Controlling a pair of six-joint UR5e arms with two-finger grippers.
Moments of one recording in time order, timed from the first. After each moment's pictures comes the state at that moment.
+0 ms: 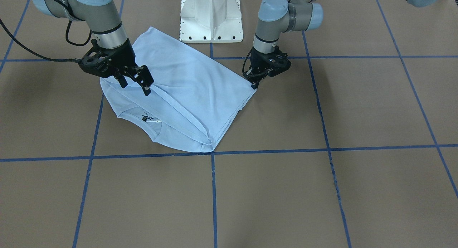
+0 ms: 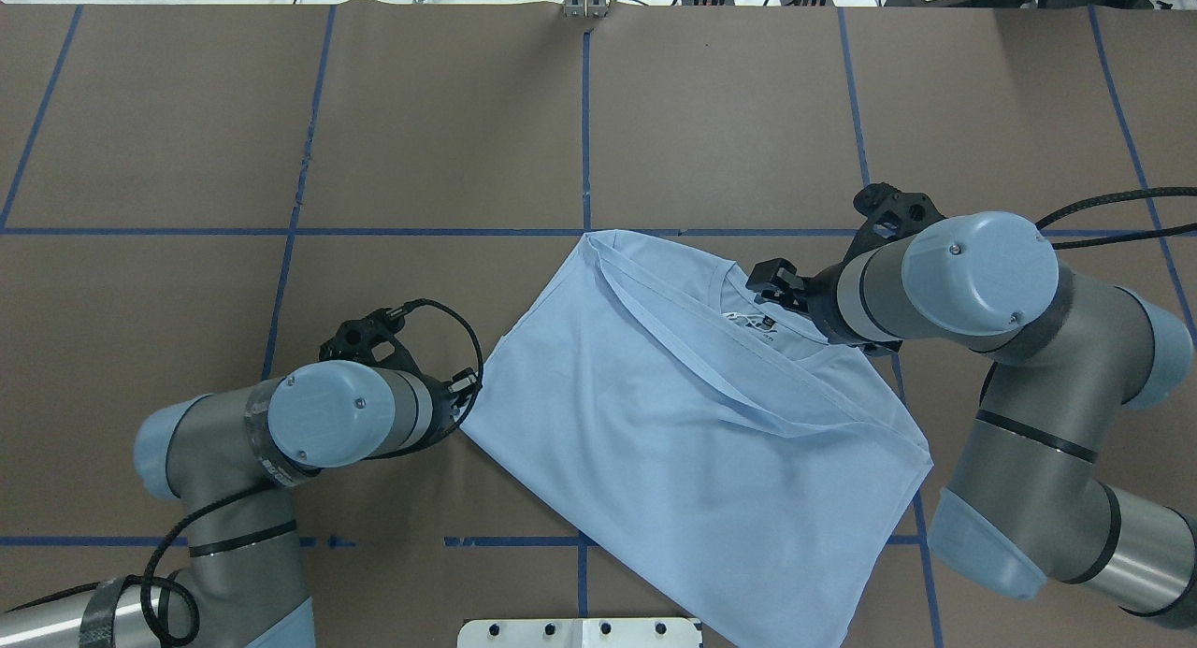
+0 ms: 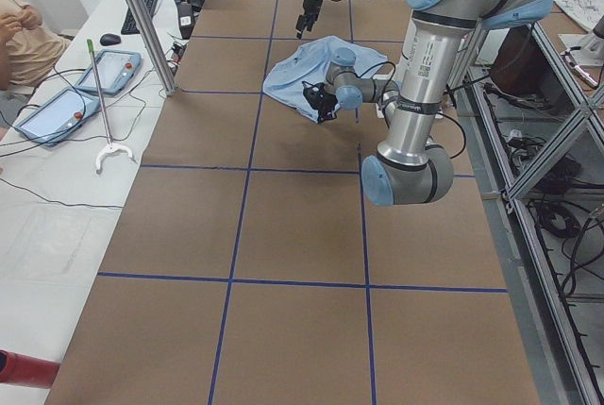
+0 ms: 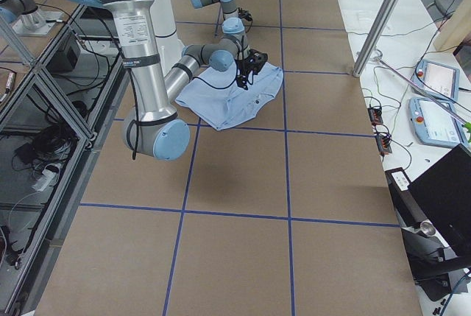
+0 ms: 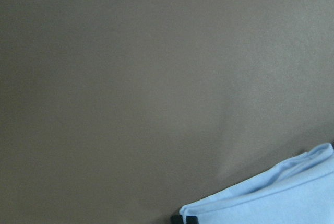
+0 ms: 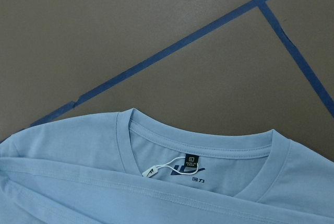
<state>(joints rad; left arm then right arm) -0.36 -1.97 -1.83 -1.82 -1.59 -1.89 0.57 -1.30 2.02 -1.42 1.73 1.69</state>
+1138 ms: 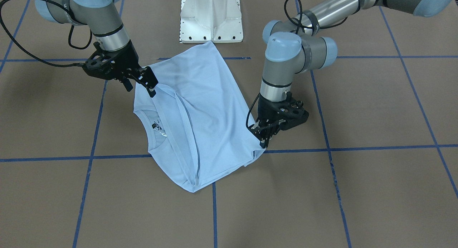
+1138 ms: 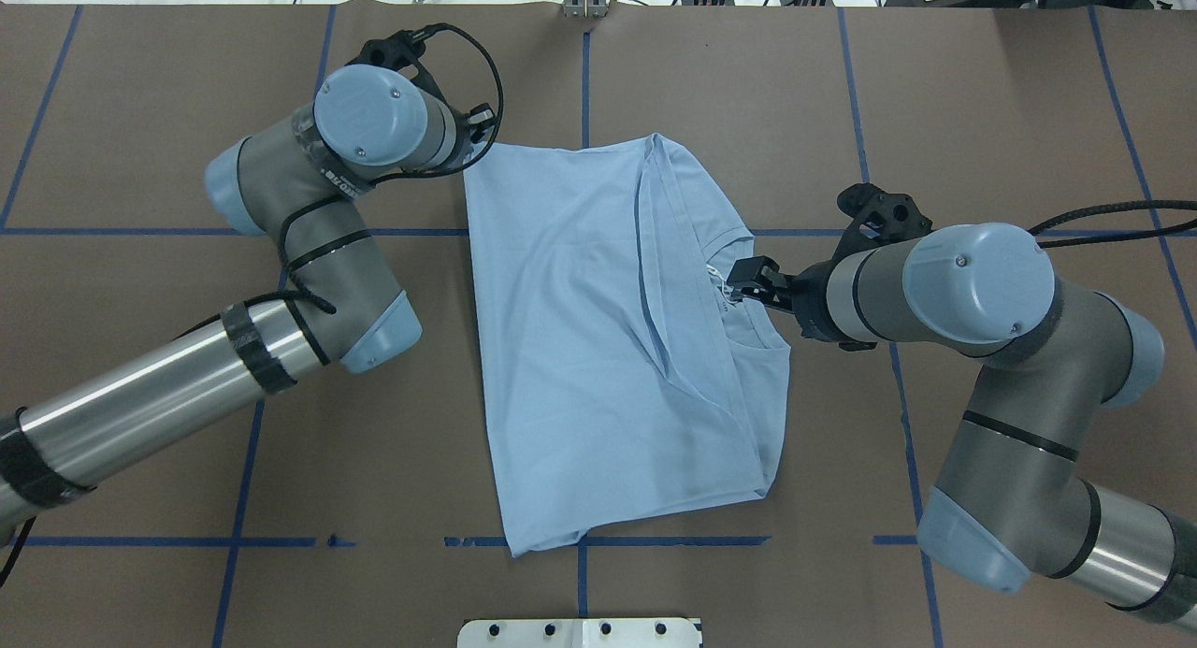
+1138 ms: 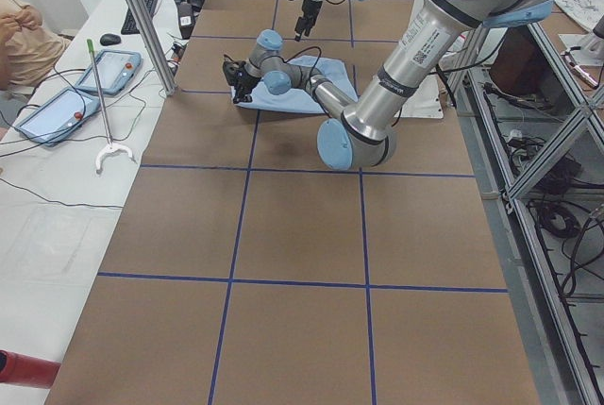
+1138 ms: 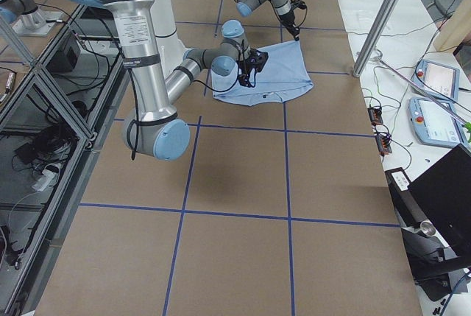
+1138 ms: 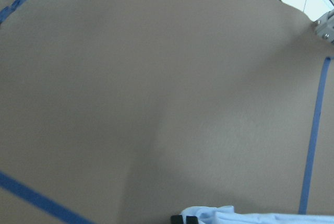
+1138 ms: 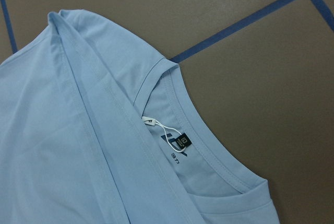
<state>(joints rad) -0.73 -2.36 -1.25 -2.08 -1.59 -1.60 0.56 -1.30 1.98 -1.25 1.73 1.69</state>
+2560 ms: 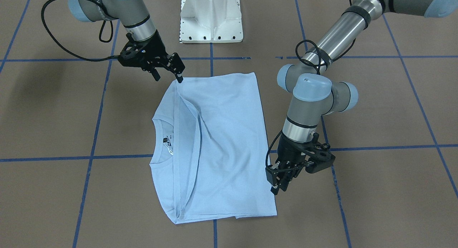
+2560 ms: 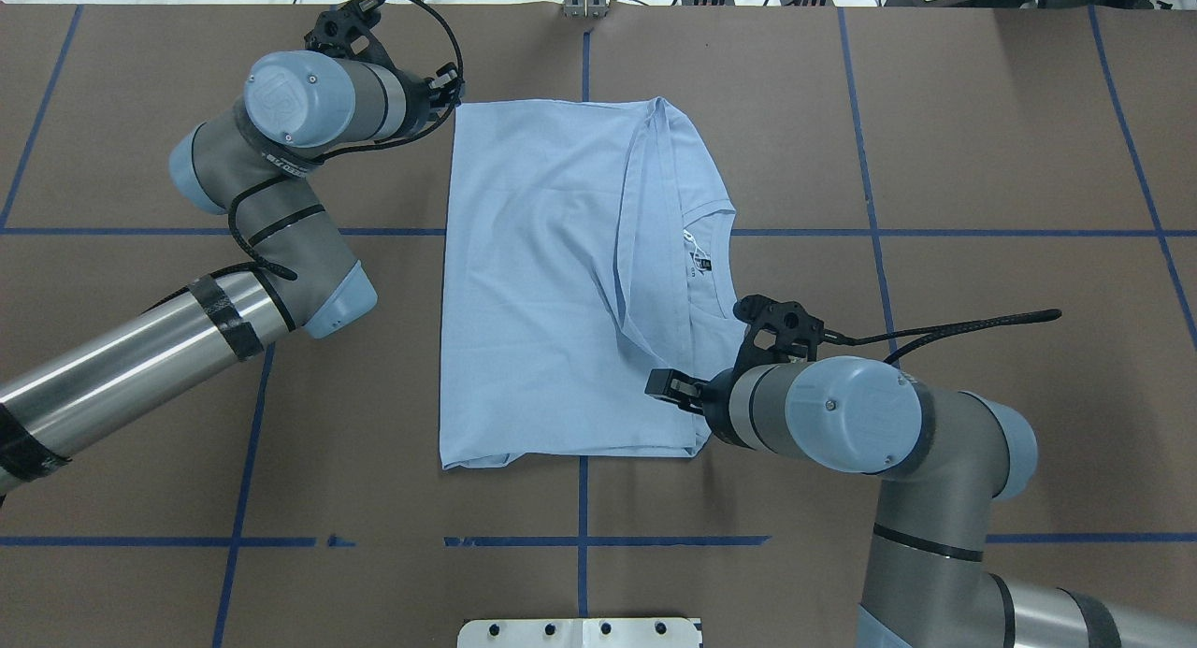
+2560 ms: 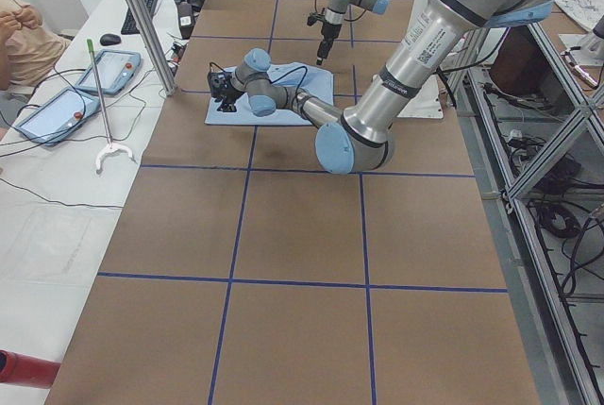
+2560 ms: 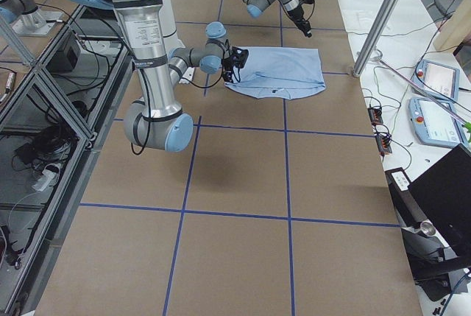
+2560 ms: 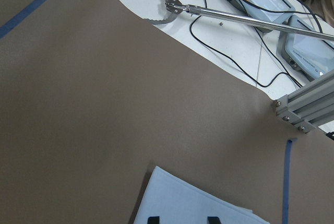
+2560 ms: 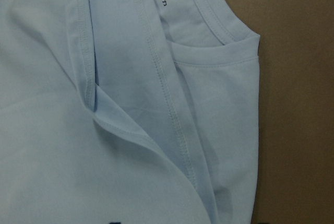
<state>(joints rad) -0.77 -2.30 -1.20 -2.37 -1.61 -1.59 0.33 -1.23 1.90 -1.24 1.61 1.68</state>
